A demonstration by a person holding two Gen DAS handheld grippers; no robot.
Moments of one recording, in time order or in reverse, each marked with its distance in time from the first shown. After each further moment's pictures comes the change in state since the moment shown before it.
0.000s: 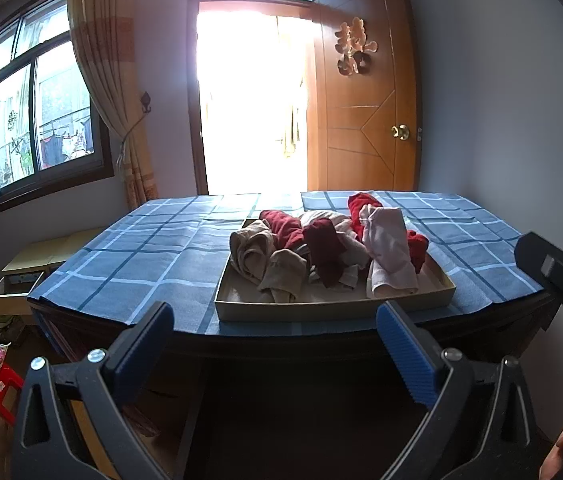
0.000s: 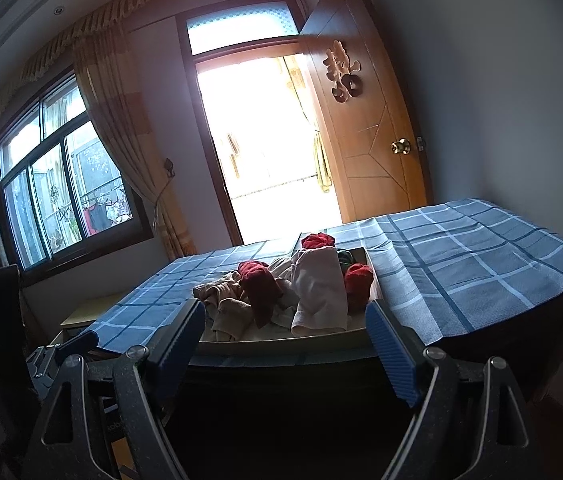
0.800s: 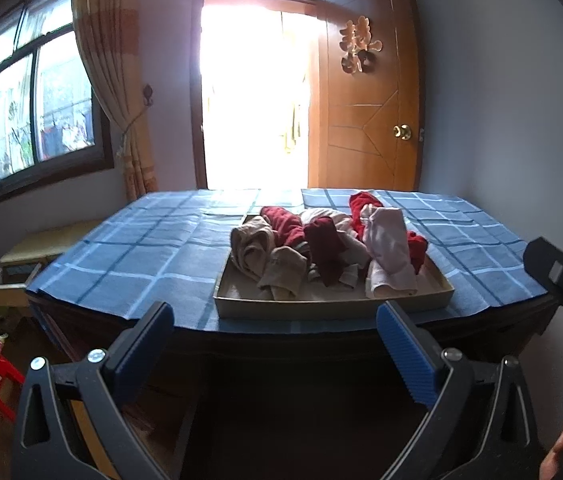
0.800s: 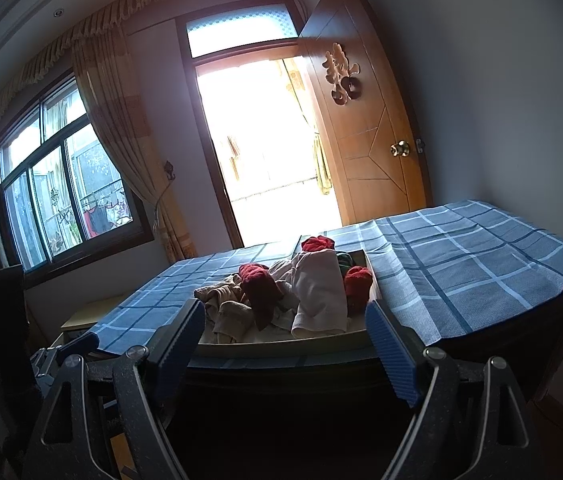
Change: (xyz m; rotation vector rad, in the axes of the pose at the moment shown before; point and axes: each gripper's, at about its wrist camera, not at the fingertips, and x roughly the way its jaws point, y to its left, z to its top) left arm 0.001 0.005 0.002 -0.039 0.024 -0.024; right arm -0.002 0.000 0.002 0.000 -0.008 0.001
